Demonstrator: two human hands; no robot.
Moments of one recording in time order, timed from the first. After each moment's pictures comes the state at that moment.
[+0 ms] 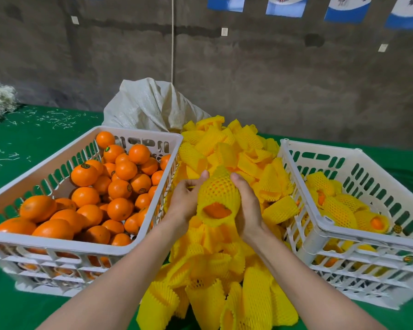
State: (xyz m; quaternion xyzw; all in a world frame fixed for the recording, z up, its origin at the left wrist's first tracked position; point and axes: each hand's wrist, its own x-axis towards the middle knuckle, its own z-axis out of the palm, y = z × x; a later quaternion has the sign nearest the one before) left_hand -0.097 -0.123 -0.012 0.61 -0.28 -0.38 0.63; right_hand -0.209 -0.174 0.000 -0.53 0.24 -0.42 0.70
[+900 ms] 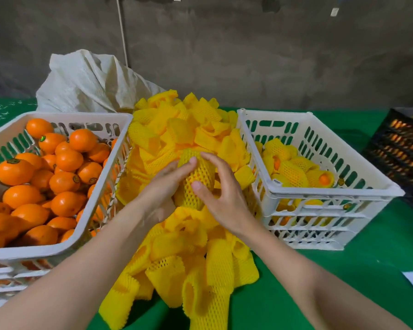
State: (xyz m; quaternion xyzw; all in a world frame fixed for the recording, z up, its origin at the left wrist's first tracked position) left_hand -0.161 -0.137 0.010 0.49 -0.28 -0.56 0.61; right_hand -0.287 -0.179 -0.022 -0.79 0.24 -0.41 0.40
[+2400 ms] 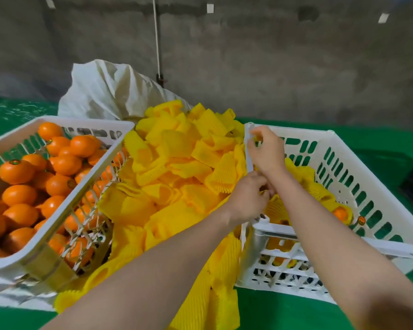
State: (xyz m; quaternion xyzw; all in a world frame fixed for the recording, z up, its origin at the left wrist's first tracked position) left_hand -0.285 -0.284 -0.023 0.61 -0.64 -0.19 0.43; right_hand -0.317 -0.403 0.002 -0.79 0.40 -0.44 0.17
